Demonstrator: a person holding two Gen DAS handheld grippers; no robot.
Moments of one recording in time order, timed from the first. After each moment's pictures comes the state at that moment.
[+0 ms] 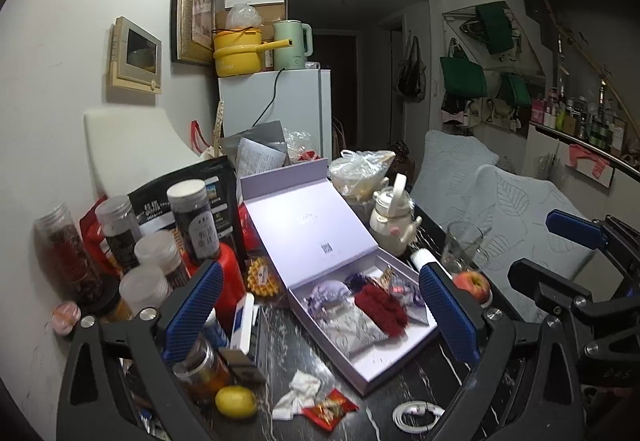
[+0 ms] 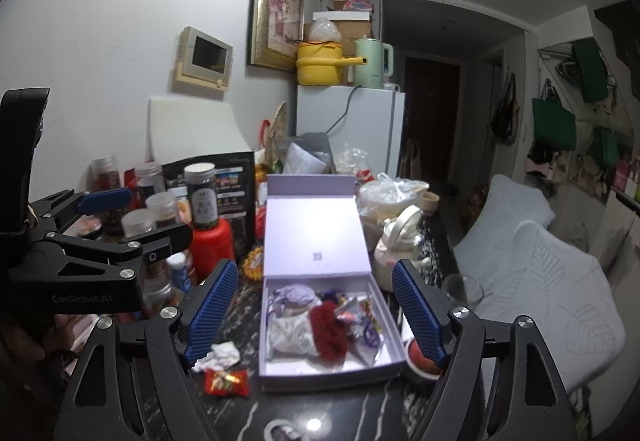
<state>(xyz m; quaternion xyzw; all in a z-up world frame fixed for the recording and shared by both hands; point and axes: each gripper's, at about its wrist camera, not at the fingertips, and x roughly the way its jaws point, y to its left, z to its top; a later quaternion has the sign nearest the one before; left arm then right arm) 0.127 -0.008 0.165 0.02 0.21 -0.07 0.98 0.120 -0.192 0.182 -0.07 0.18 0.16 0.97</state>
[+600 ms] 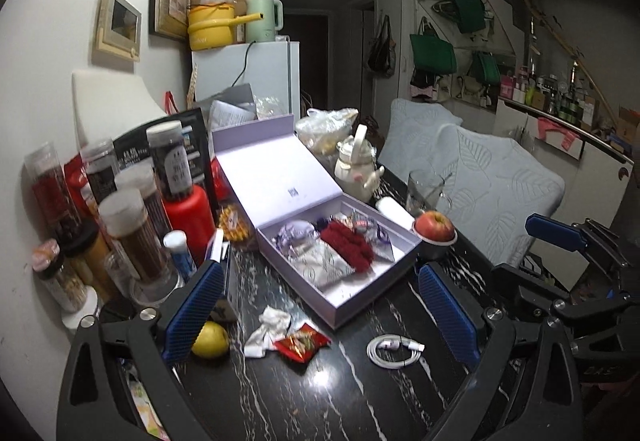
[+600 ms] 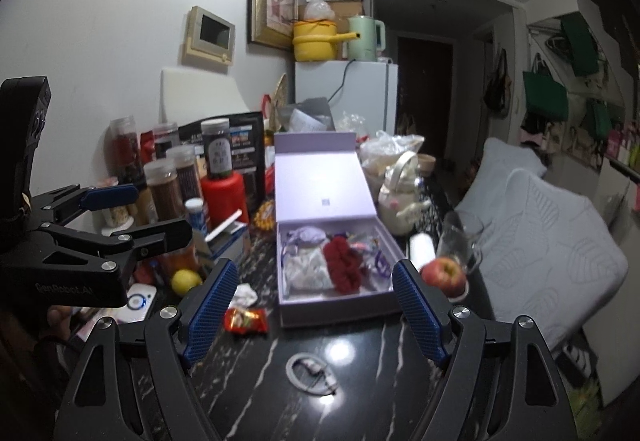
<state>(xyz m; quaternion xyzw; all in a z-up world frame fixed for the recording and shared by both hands) 0.070 -0.010 0.111 0.02 0.25 -0.12 0.96 0.045 -0.200 0.127 -0.05 0.21 0.15 0.96</state>
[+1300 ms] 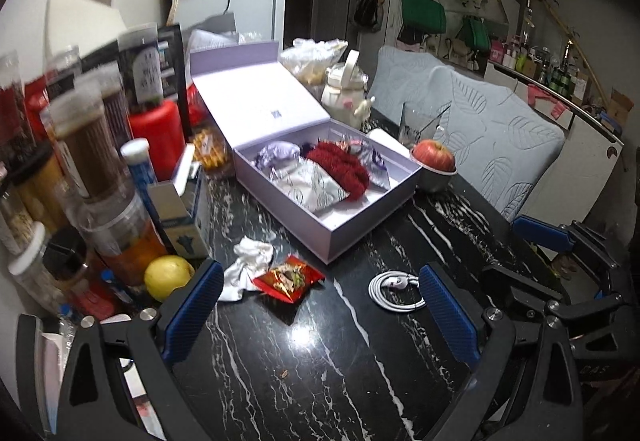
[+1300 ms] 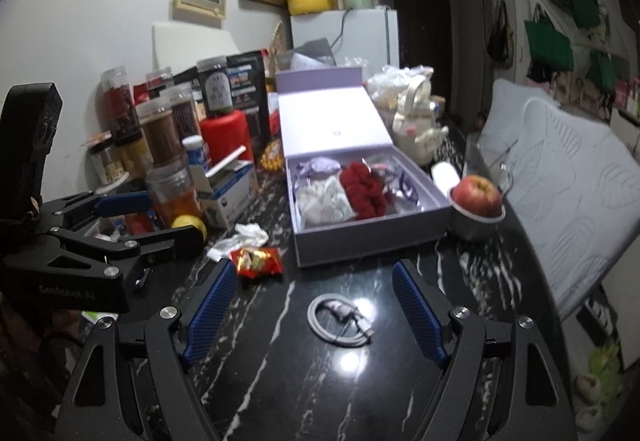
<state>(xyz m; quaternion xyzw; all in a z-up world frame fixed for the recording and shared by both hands) 0.094 0.003 0.024 0.01 0.33 -0.16 0.93 0.046 -0.188 0.043 -0.02 0.28 0.15 0.95</state>
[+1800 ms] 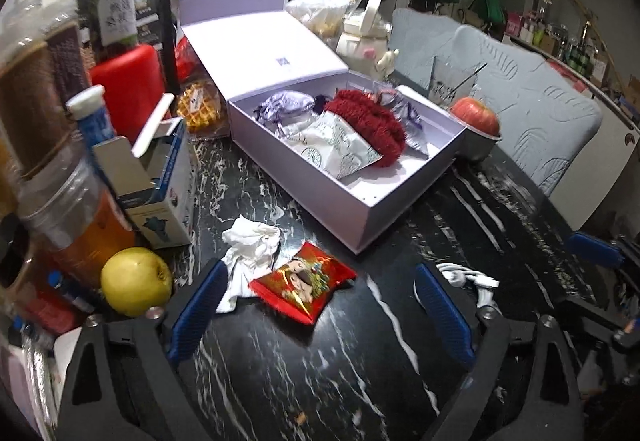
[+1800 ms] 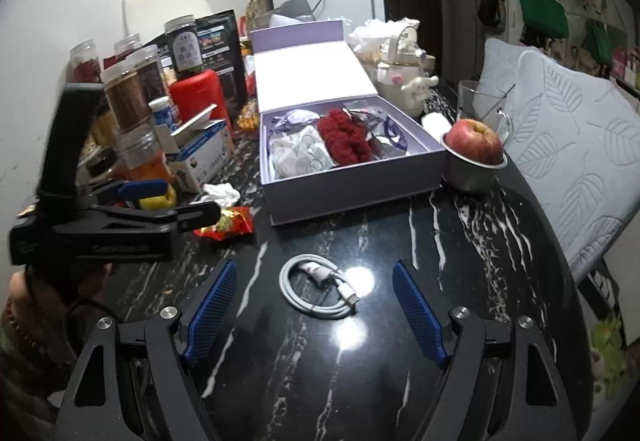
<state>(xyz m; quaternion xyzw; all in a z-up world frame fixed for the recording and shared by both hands) 0.162 -0.005 -0.041 0.02 0.38 -0.15 0.91 0.068 -0.203 -0.008 0.00 0.34 0.14 0.93</state>
